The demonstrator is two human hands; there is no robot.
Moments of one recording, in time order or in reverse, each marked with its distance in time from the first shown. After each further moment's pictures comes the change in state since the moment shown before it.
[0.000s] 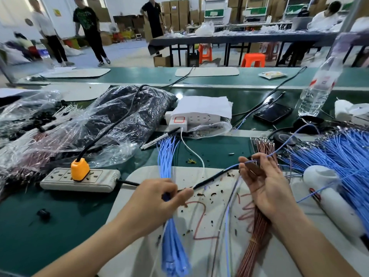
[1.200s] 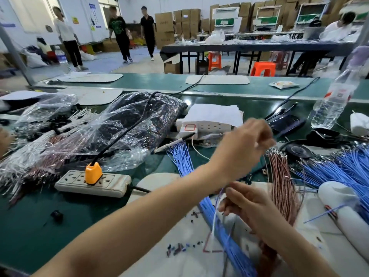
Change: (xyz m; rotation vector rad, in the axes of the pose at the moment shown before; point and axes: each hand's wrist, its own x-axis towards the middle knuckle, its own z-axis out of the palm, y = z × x) left_hand 0.125 0.100 0.028 -0.140 0.250 0.415; right_hand -0.017 0.031 0.009 -0.499 -0.522 0.059
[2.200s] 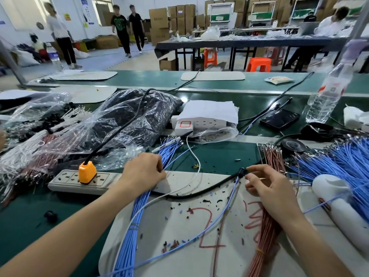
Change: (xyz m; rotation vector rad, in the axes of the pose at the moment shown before) left_hand -0.094 -0.106 -0.090 0.678 -0.356 -0.657; right_hand 0.007 -0.006 -0.049 -0.669 0.488 -0.162
